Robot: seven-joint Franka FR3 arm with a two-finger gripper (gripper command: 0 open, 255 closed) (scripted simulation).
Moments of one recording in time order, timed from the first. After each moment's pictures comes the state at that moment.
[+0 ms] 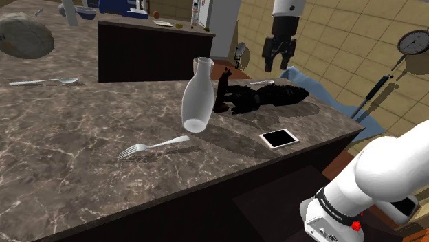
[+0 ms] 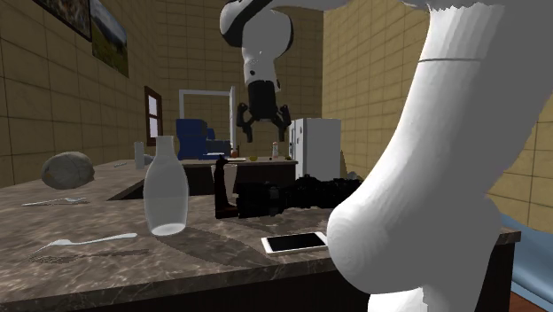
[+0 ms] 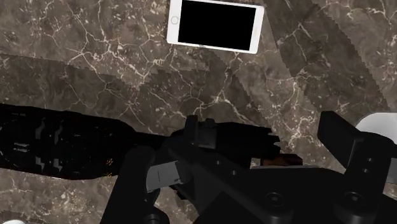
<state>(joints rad) 0.04 -0.28 0.05 -1.92 0.03 1.40 0.11</state>
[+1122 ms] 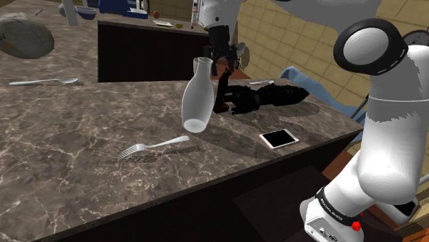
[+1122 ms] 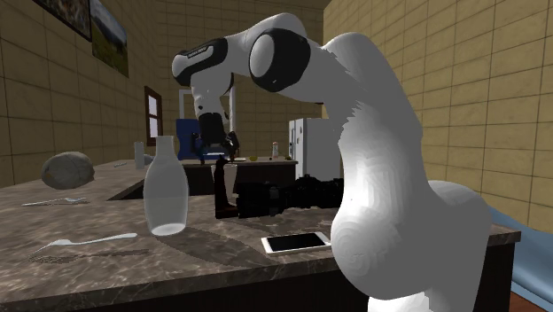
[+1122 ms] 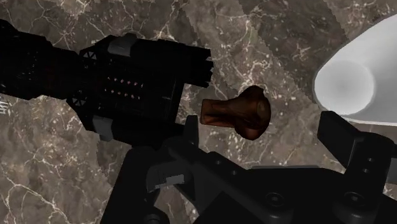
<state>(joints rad) 0.15 0.48 0.14 -1.14 0.00 1.15 0.22</state>
